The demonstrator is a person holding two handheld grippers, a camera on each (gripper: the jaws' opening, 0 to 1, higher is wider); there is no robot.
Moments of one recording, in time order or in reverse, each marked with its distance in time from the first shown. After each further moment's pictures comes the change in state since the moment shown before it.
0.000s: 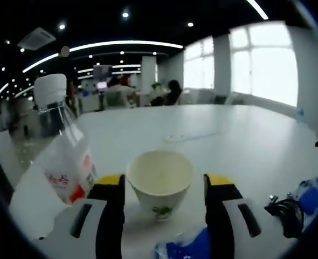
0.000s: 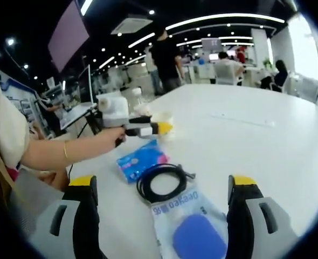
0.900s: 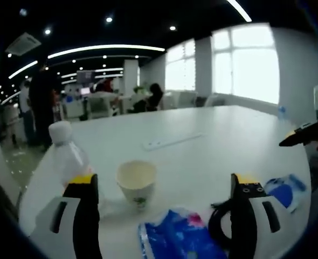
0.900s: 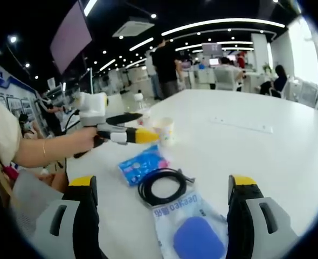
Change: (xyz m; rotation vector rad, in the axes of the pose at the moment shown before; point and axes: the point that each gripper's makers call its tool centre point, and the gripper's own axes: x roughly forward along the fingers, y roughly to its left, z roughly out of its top) left arm -0.058 -0.037 0.026 0.050 0.000 -0.140; right arm -0.009 0.004 0.011 -0.014 -0.038 -0.006
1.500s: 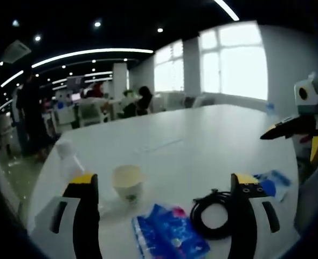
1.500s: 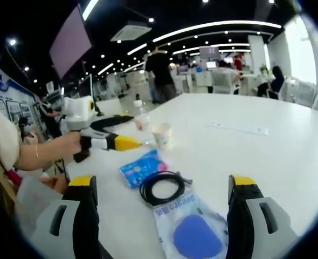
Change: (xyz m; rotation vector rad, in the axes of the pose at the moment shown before) left arm -0.038 -0.028 0.022 0.059 -0.029 -0.092; right arm -0.023 -0.002 0.007 0.012 -0.019 -0.021
